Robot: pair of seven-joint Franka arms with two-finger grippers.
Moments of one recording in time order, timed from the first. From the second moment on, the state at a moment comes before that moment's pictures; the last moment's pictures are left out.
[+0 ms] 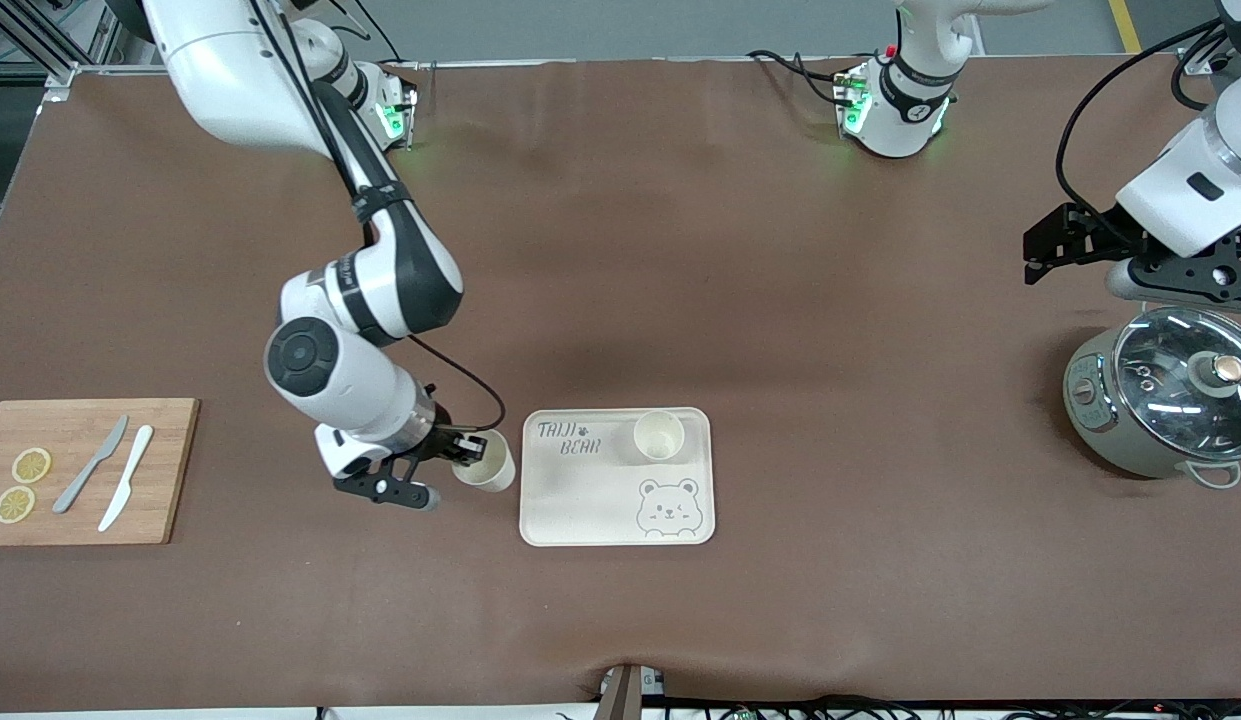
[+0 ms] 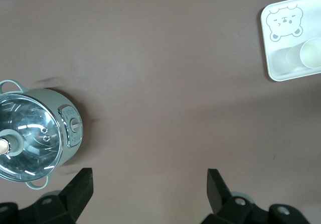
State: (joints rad) left arm -0.04 0.08 -0.12 -1.44 0.04 1.53 0.05; right arm 0.42 0.64 -0.03 -1.41 0.16 2.18 0.55
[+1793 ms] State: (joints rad) left arm -0.04 0.10 -0.12 -1.44 0.04 1.54 0.05; right arm 0.51 0.84 -0.04 -1.32 0.14 2.33 0.64
